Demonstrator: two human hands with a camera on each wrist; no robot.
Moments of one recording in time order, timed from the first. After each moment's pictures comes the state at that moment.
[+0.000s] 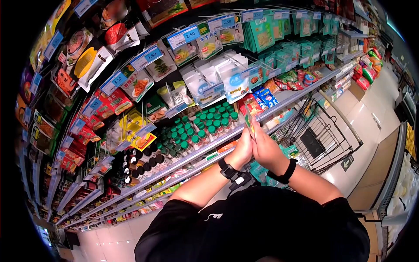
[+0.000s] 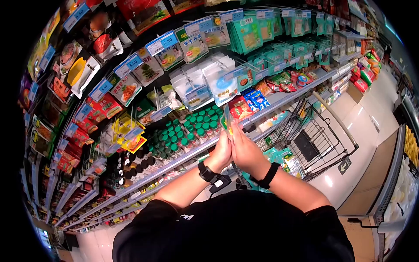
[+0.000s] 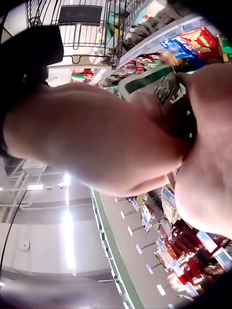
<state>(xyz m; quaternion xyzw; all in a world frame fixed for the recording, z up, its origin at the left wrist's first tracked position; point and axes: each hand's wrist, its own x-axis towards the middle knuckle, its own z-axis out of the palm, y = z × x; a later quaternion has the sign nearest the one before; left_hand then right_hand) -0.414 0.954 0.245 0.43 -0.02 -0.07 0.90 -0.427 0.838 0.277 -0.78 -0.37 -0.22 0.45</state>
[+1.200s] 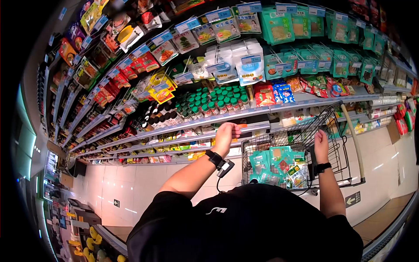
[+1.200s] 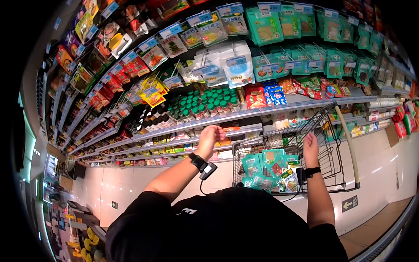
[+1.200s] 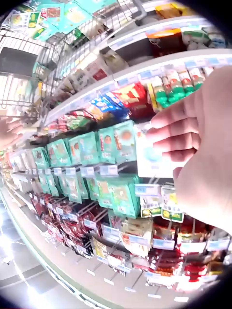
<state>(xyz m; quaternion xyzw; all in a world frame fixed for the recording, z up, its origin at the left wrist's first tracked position) -0.462 0.893 0.203 0.60 0.23 0.20 0.74 -0.239 0.536 0.061 -0.73 -0.11 0.00 0.67</state>
